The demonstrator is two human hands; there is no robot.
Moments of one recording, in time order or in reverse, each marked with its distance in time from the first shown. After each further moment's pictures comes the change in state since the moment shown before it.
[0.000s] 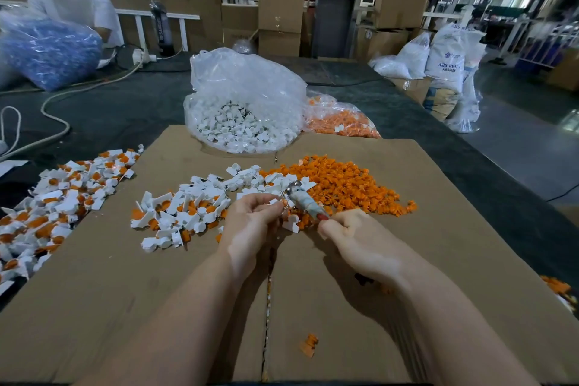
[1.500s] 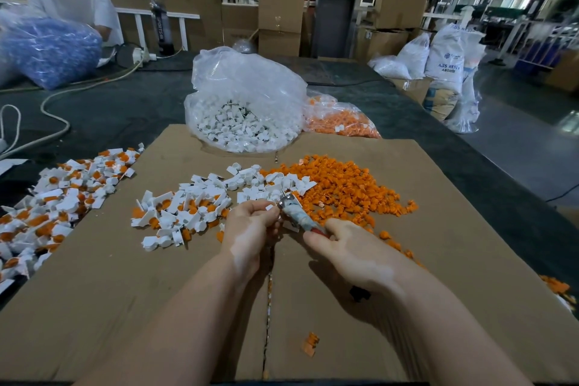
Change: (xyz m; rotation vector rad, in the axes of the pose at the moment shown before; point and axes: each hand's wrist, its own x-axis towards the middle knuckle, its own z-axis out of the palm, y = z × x) left_hand 0.000 -0.004 0.001 -0.010 0.050 -0.064; right_hand -0.006 -0.004 0.008 -0.089 -0.110 0.005
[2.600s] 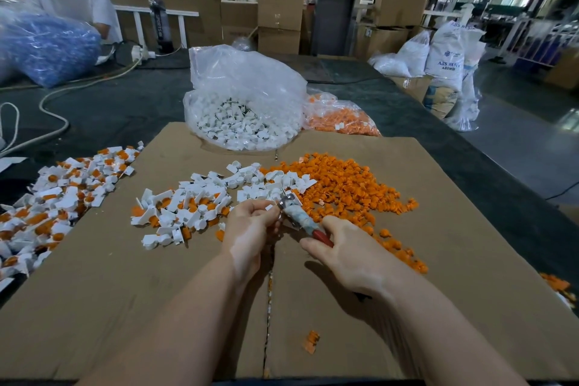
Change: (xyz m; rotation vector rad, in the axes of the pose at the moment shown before) left_hand 0.002 -0.005 0.000 -0.029 0.017 0.008; right_hand 0.002 0.003 0.011 0.030 0.091 -0.038
